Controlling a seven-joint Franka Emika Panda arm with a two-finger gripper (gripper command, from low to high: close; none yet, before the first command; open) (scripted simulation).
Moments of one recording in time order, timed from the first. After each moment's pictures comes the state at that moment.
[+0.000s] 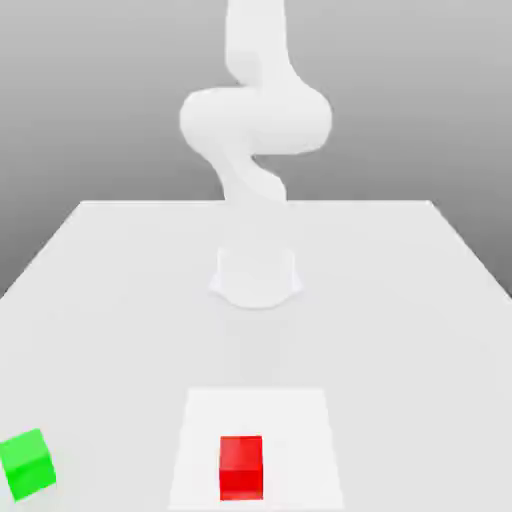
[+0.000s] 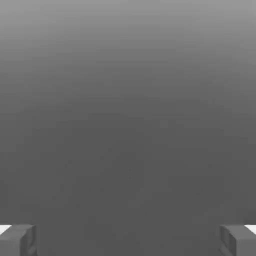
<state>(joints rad) 0.00 -0.71 -0.01 -2.32 0.00 2.34 0.79</state>
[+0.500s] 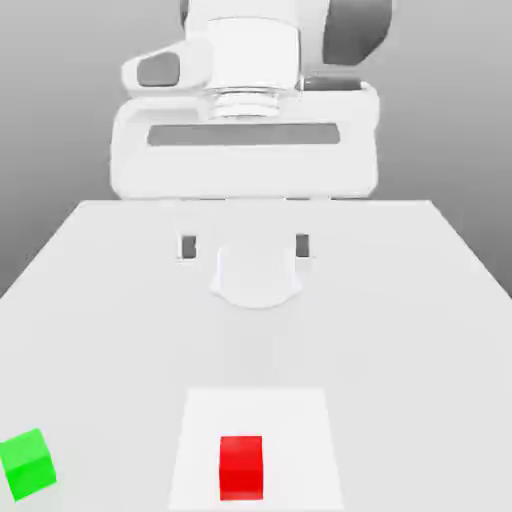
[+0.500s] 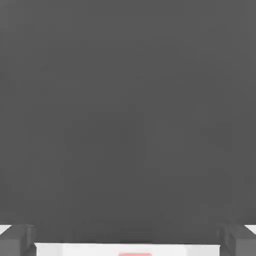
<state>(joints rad) 0.02 -0.16 -0.04 -2.45 0.02 2.56 0.74</state>
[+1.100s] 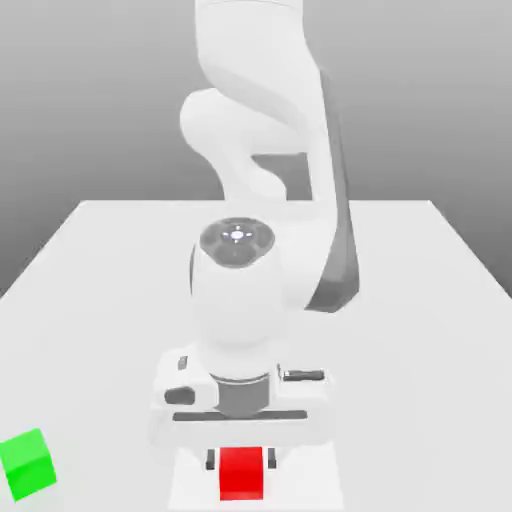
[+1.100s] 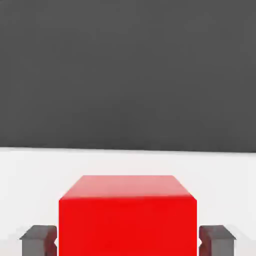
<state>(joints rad) 0.00 0.35 -0.03 -2.50 0.03 2.84 0.70</state>
